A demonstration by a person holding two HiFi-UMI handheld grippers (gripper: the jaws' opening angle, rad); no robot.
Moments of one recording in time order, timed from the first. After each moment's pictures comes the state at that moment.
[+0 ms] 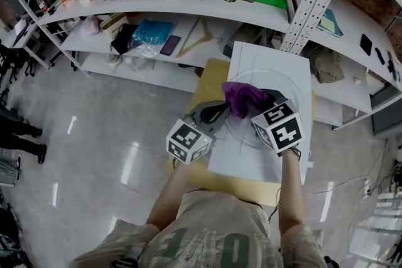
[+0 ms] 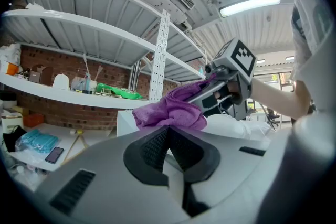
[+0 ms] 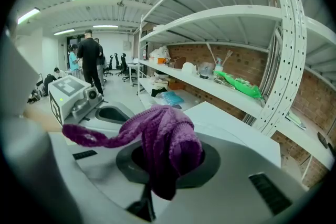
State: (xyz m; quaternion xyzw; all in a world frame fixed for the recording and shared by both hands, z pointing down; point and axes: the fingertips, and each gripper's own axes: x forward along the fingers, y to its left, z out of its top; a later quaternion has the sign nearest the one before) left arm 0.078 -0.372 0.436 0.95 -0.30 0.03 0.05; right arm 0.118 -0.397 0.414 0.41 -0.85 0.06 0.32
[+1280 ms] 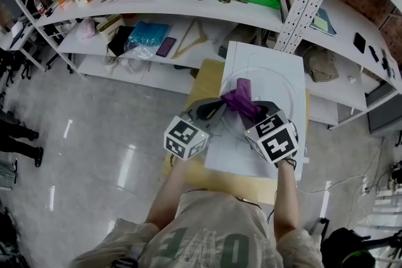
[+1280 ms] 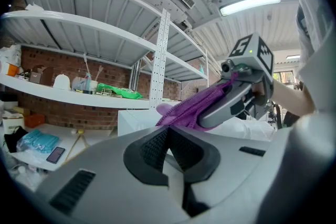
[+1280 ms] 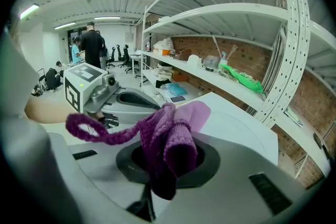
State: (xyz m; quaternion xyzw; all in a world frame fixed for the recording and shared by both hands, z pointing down) left arm 0.077 -0.372 0.437 0.95 -0.30 0.03 0.05; right arm 0.116 -0.352 0.427 0.39 -0.84 0.07 0.37
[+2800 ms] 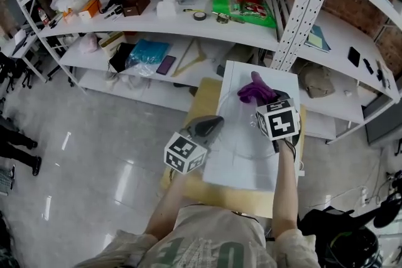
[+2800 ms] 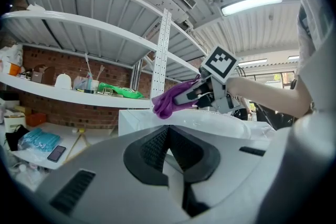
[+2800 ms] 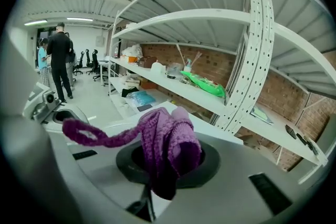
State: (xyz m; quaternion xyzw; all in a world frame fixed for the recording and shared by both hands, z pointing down) left arm 0.077 -0.370 0.439 0.95 -0.31 0.04 0.06; right arm 0.188 -0.444 0.397 0.54 -0.78 0.05 0.32
